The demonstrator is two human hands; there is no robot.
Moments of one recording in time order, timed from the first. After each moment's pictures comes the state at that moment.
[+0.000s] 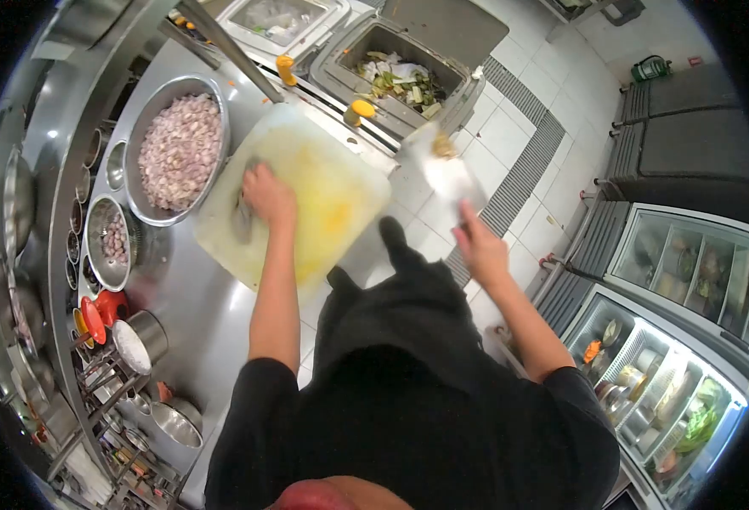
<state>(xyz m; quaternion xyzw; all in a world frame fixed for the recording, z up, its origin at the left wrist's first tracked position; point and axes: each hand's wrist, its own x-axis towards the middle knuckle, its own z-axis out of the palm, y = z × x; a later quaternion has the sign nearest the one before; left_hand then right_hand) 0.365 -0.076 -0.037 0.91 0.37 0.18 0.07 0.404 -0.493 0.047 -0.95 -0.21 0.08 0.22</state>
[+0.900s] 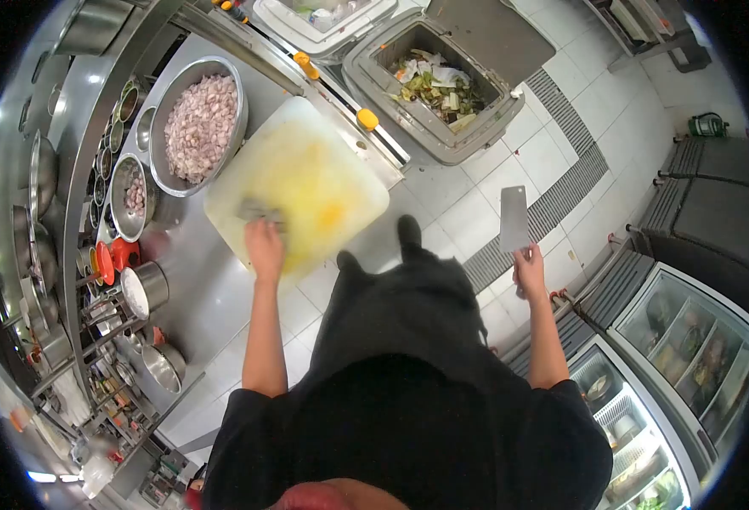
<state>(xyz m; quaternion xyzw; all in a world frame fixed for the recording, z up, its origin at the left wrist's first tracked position) 0.245 -0.108 -0.026 0.90 0.40 0.09 0.17 0.511 -0.661 -0.069 -0.80 0.14 0.31 0.49</state>
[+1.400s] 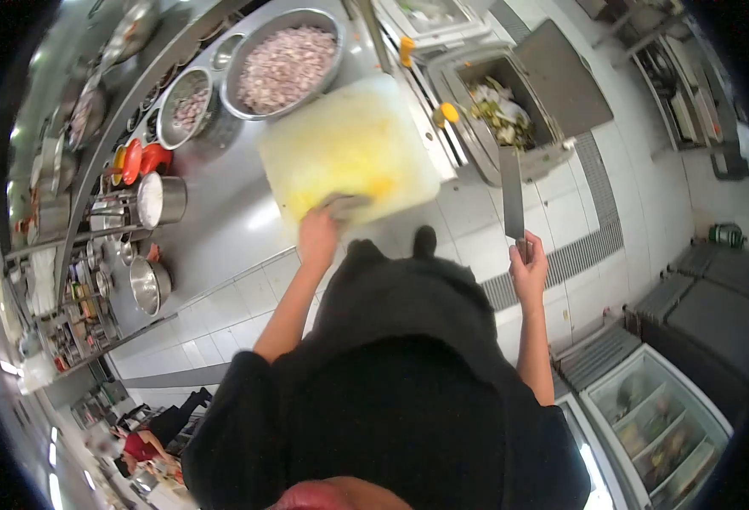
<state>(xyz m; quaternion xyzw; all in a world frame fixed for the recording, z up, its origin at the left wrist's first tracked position) 0.191 -0.206 -0.027 0.91 0.40 0.11 0.10 0.509 -0.554 0.014 -0.76 -0.13 0.29 0.57</state>
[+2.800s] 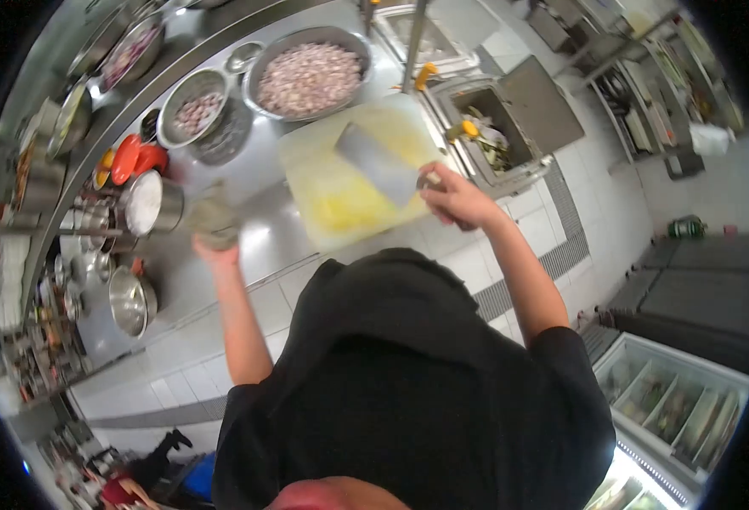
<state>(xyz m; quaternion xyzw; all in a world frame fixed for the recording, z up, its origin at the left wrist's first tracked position) -0.028 -0.008 -0.001 0.12 0.03 0.48 0.87 0.427 -0.310 0.158 -0.64 -0.34 0.57 0.39</state>
